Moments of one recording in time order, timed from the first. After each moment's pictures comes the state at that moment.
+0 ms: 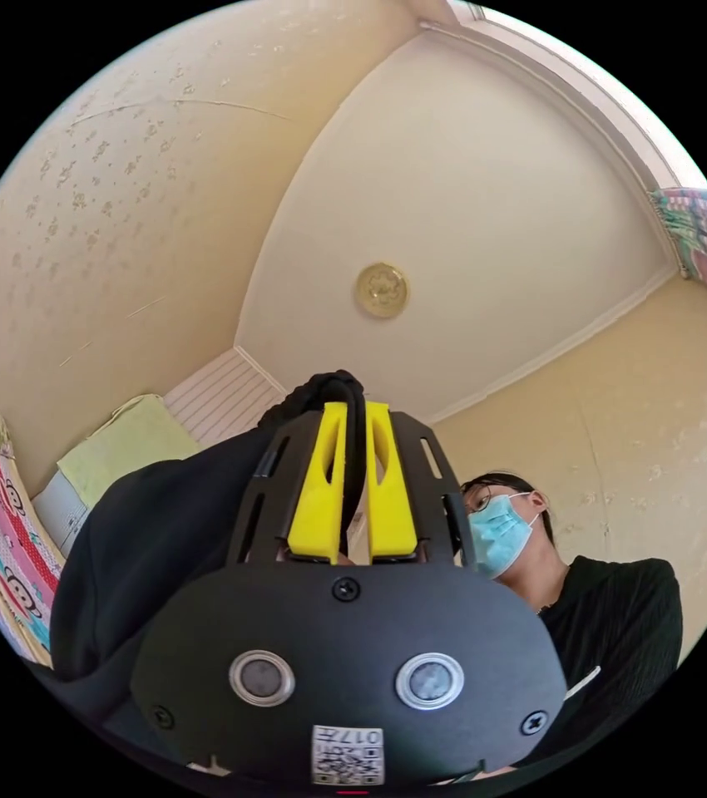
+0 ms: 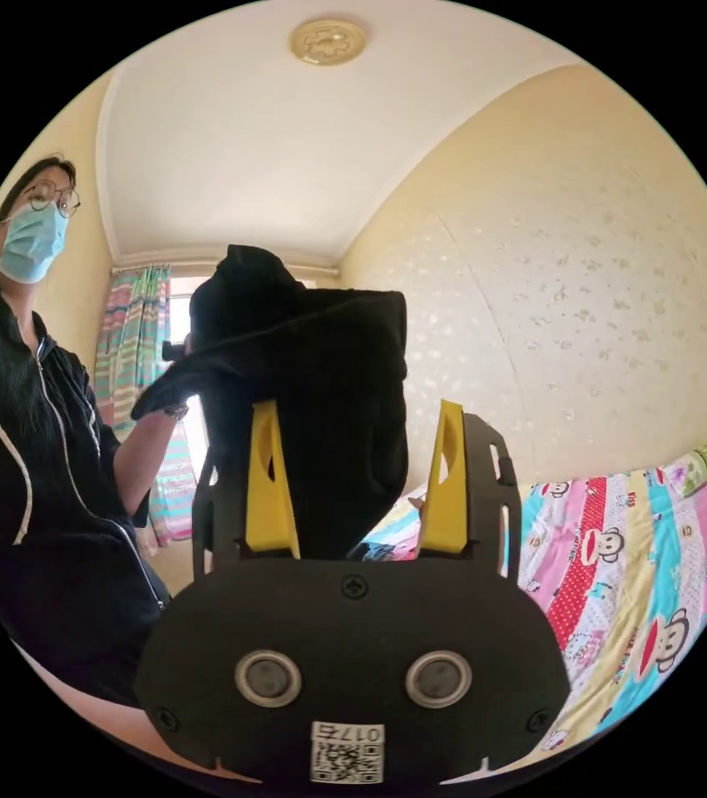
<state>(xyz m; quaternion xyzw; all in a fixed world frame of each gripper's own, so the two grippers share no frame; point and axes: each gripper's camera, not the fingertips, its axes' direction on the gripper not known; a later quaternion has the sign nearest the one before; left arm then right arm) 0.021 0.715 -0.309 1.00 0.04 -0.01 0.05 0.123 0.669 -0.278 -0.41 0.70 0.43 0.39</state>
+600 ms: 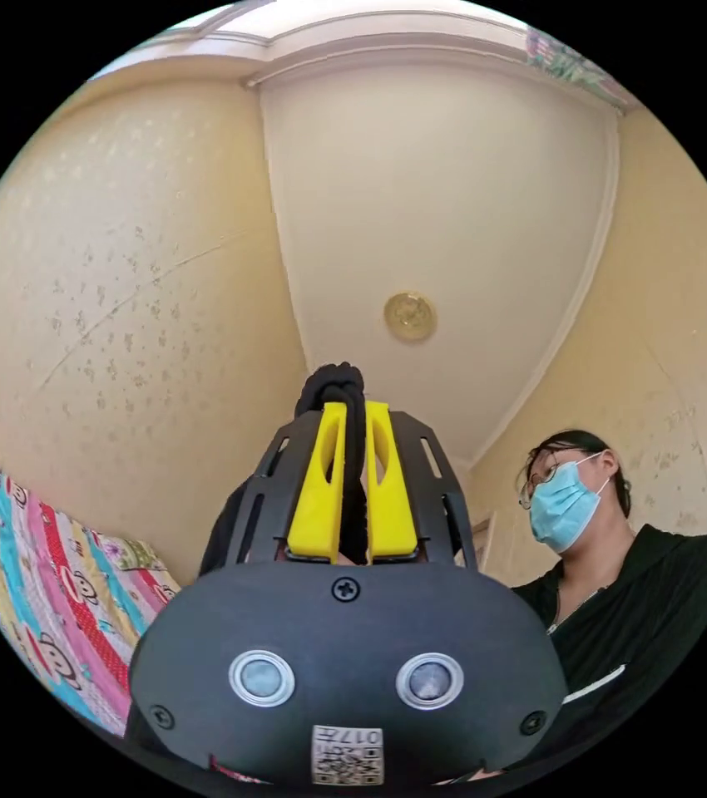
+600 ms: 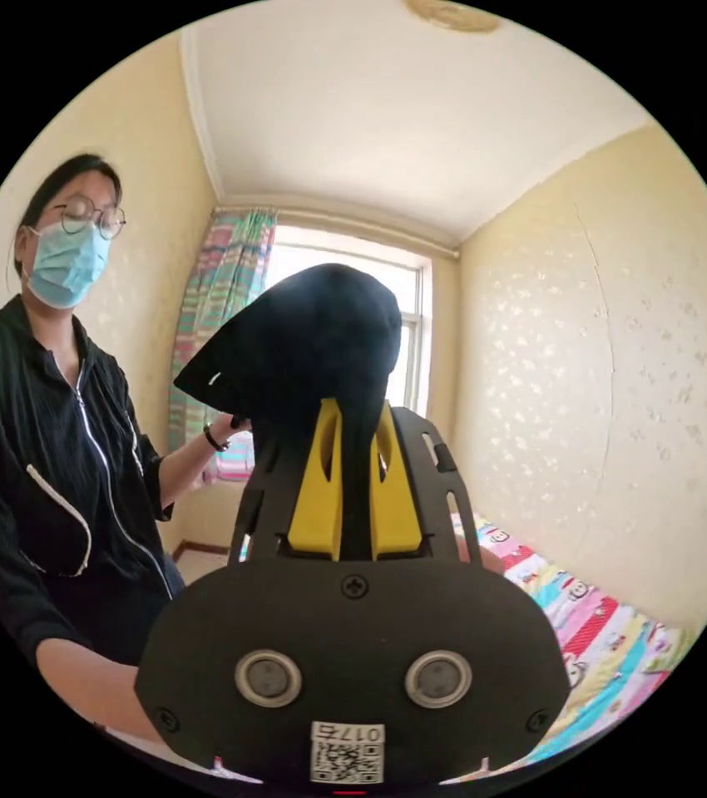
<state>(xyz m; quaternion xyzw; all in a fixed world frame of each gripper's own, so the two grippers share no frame) 0.231 0.714 -0.257 0.96 -0.18 -0.22 0.00 0.309 0.810 -0.225 -0.50 0.52 0.47 0.50</state>
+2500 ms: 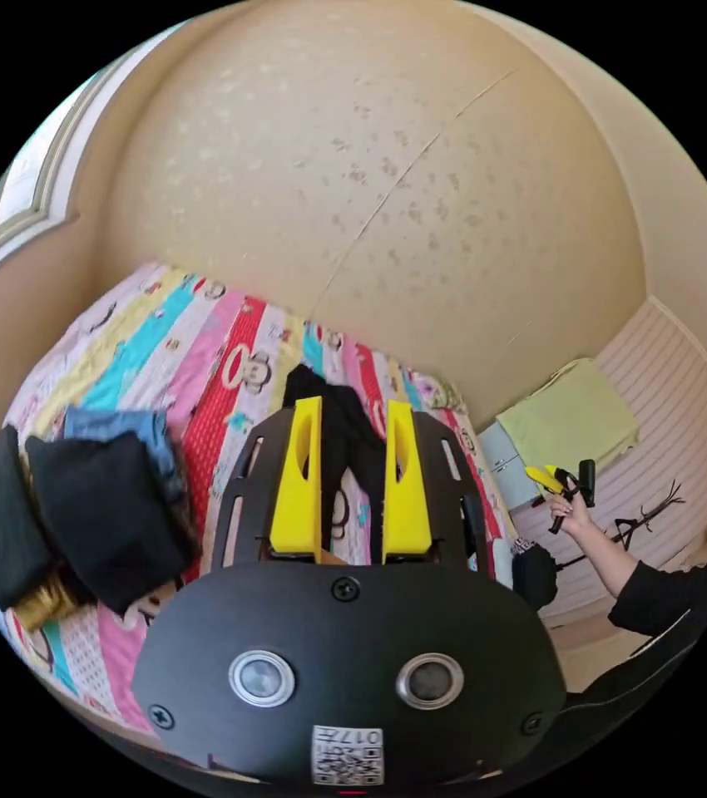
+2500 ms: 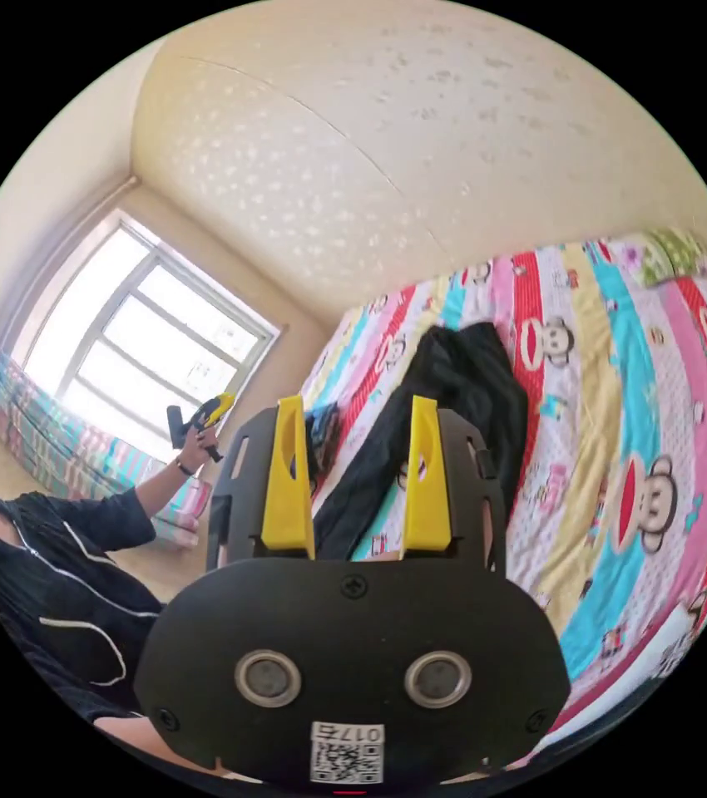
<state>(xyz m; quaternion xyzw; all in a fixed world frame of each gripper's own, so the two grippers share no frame) 0.048 0.731 -0.267 0.66 0.04 -0.74 0.17 0.073 0.711 -0.596 -0.33 0.63 0.71 -0.01</state>
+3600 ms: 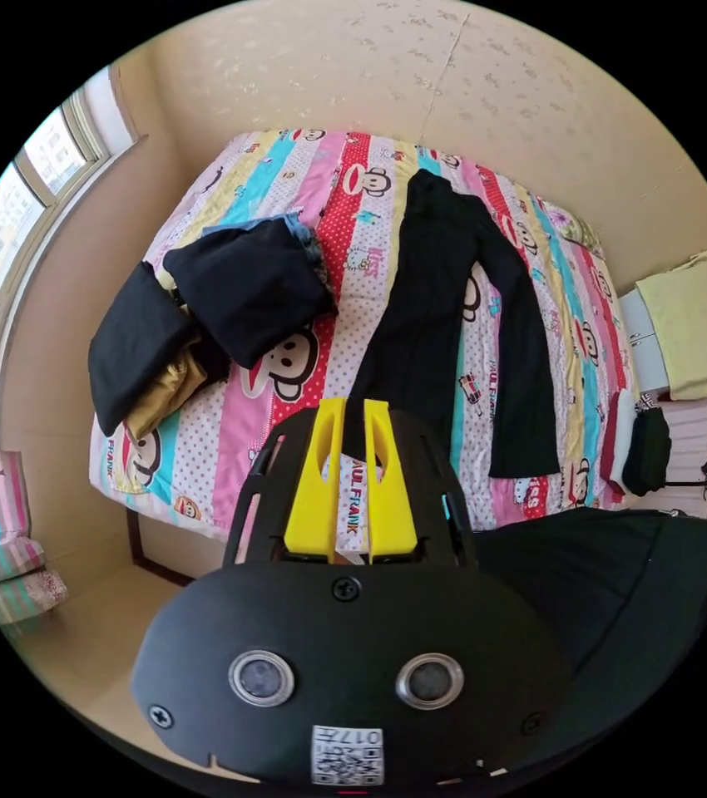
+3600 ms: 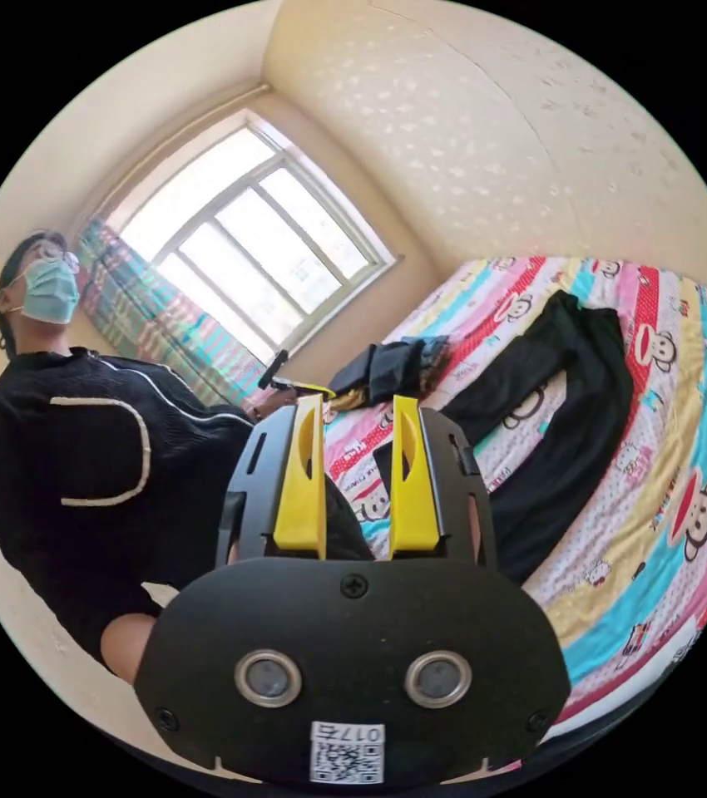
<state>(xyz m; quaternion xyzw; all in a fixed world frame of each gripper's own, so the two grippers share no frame) 0.220 0.616 -0.388 0.38 0.17 -0.84 0.34 0.212 0.570 -0.336 -0.36 0.50 0.77 0.18</state>
